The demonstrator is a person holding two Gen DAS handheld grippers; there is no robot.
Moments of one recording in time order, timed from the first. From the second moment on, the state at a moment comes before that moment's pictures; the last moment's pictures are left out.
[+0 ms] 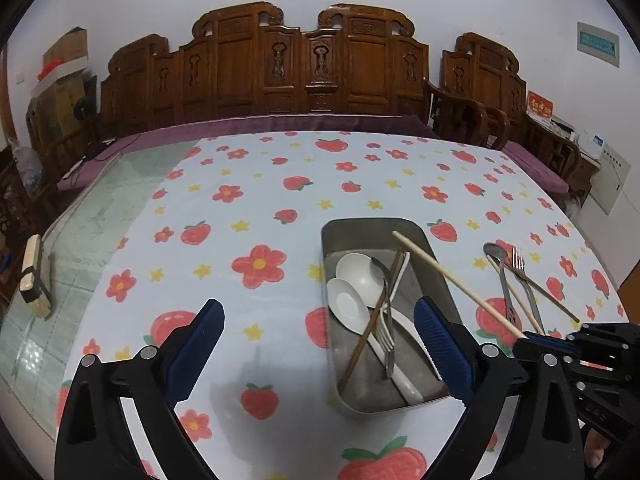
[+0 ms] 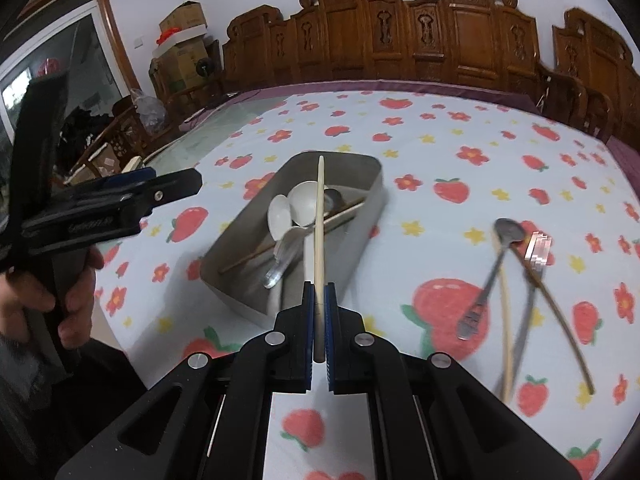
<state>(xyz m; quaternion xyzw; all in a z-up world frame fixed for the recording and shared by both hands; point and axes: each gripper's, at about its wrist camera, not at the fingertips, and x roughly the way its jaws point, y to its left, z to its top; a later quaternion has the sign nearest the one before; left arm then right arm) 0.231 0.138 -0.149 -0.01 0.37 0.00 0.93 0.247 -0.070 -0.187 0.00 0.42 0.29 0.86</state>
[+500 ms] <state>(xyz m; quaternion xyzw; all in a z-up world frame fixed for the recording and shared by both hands) 0.230 0.149 -0.145 -0.02 0.36 0.01 0.93 0.294 -0.024 -0.210 0.05 0.47 0.28 0.83</state>
